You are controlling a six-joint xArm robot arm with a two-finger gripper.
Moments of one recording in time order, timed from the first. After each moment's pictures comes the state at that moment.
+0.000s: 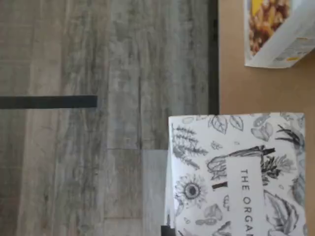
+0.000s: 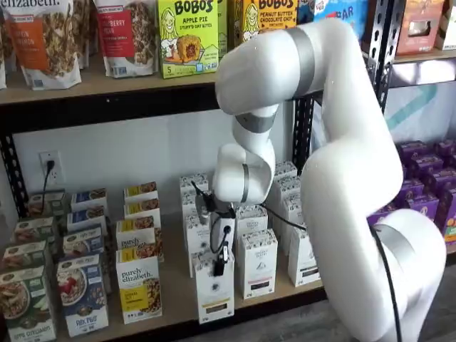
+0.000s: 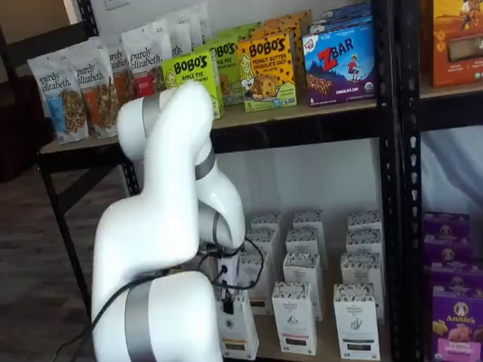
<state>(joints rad) 0.30 0.77 -1.14 0.46 0.36 -1.70</state>
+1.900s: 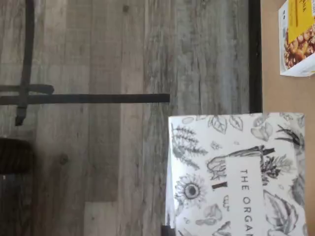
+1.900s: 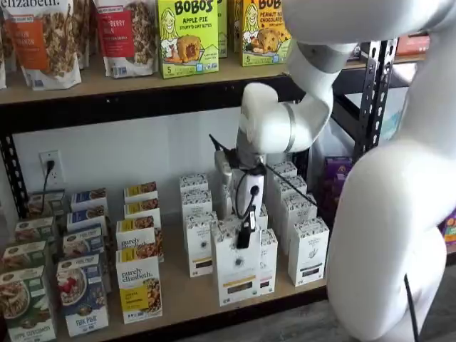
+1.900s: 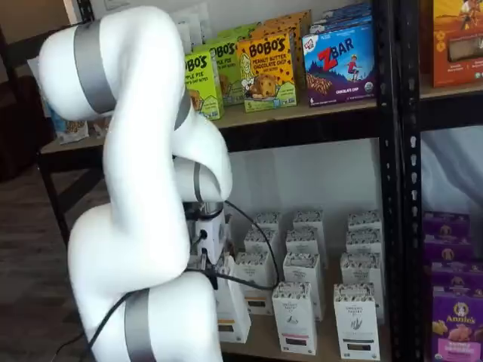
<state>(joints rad) 0.28 -0.04 -0.55 0.23 0.54 -1.47</state>
